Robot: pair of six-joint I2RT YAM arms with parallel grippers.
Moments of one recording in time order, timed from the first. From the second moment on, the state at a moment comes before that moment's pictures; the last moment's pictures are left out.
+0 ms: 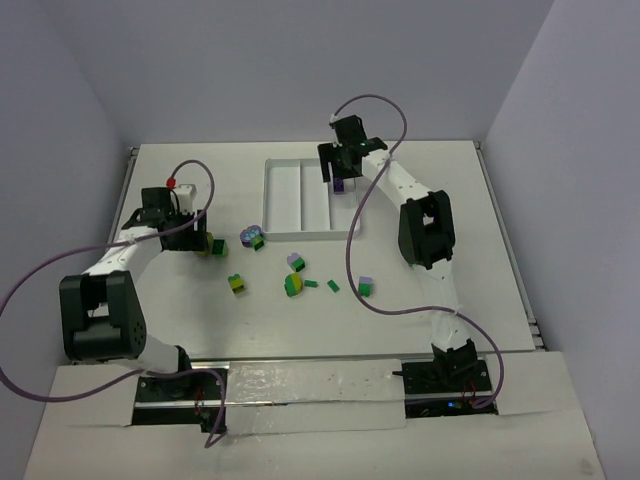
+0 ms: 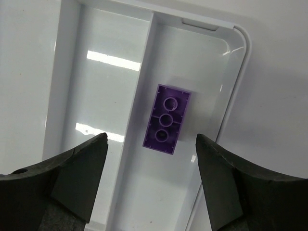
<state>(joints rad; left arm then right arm) 0.05 1.48 0.90 -0.38 0.13 0.09 0.39 2.39 2.18 -0.64 0.03 0.16</state>
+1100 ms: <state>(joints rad) 0.06 1.72 1.13 -0.41 0.23 0.11 0.40 2.14 1.96 -0.66 -0.21 0.15</state>
